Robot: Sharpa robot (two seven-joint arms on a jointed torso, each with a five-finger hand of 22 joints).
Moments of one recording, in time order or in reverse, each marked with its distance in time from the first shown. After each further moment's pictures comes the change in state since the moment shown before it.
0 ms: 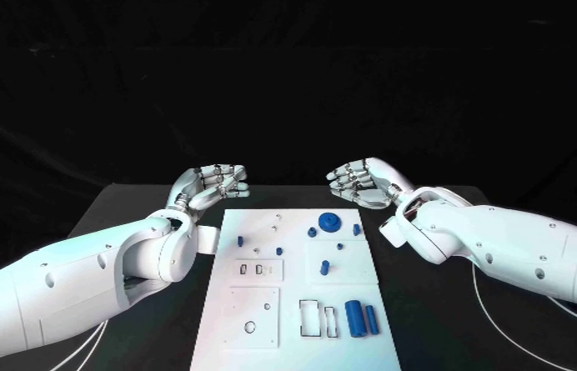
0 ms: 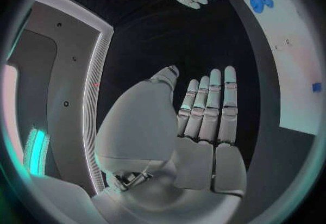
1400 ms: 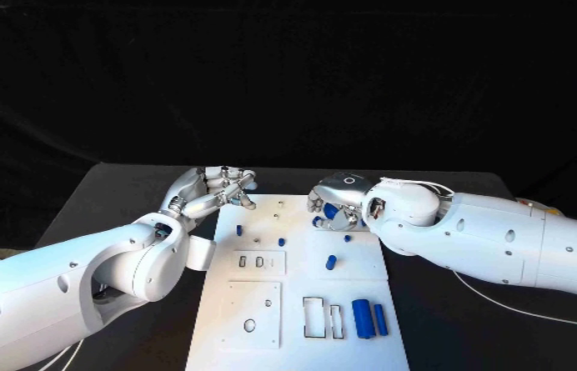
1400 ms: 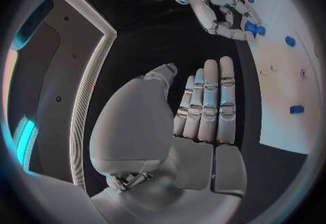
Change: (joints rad) left arm 0.031 -0.081 0.016 0.194 -0.093 0.081 -0.066; left_hand -0.044 -0.073 0.098 0.000 -0.008 0.079 -0.016 0.021 0.035 0.176 -0.038 0.000 0.023 0.131 -0.058 0.271 0.270 0.000 0.125 -0.065 0.188 0.092; right arm 0.052 0.075 0.005 0.056 -0.997 0.223 -0.402; right_hand -0.044 -0.126 -0.048 0.053 0.024 0.140 -0.038 0.017 0.092 0.114 -0.084 -0.021 0.068 0.511 -0.144 1.054 0.978 -0.047 0.510 -0.146 0.945 0.899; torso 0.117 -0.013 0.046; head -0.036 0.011
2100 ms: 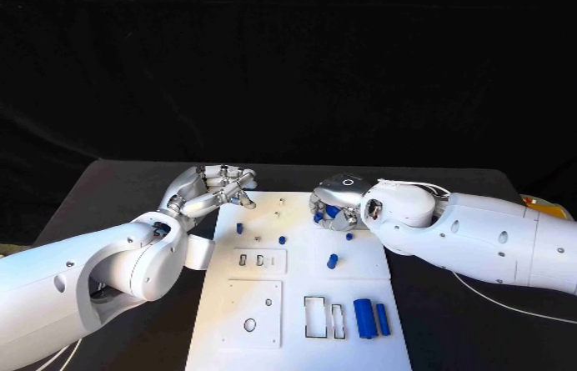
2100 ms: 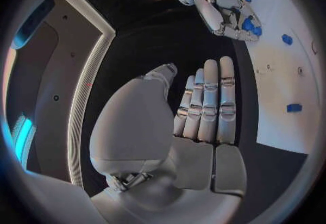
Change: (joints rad) left arm 0.007 -0.004 0.000 0.005 0.001 0.007 -0.007; left_hand 0.000 0.000 0.000 0.000 0.000 0.000 0.000 0.000 0.001 -0.003 0.004 -0.003 0.001 0.000 0.000 0.000 0.002 0.000 0.000 0.000 0.005 0.001; right arm -0.008 0.013 -0.001 -0.028 -0.036 0.021 -0.016; right_hand 0.023 0.023 0.028 0.008 0.000 0.014 -0.007 0.002 0.022 0.053 -0.012 0.012 0.017 0.000 0.000 0.102 0.108 -0.024 0.052 0.001 0.116 0.169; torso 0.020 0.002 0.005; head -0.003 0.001
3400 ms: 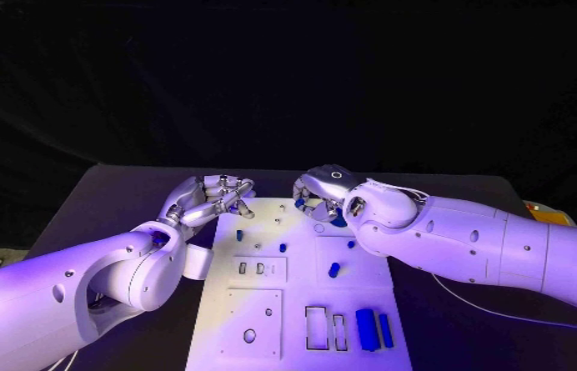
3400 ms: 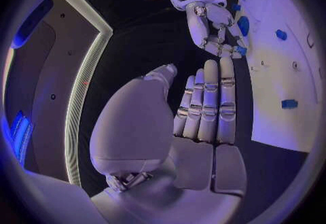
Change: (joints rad) left arm 0.001 0.001 0.000 -0.008 0.002 0.003 -0.010; left_hand -0.005 0.005 0.003 -0.003 0.000 -0.004 0.004 0.000 0.002 -0.007 0.000 0.000 0.001 -0.007 0.000 0.010 0.008 0.000 -0.004 0.004 0.004 0.004; right arm 0.013 0.098 0.006 -0.063 0.063 -0.206 -0.072; right_hand 0.014 0.047 0.097 -0.017 -0.090 0.051 -0.026 0.054 0.028 0.082 -0.021 -0.005 0.005 -0.002 -0.013 0.039 0.029 -0.015 0.023 -0.016 0.054 0.086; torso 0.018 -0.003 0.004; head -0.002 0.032
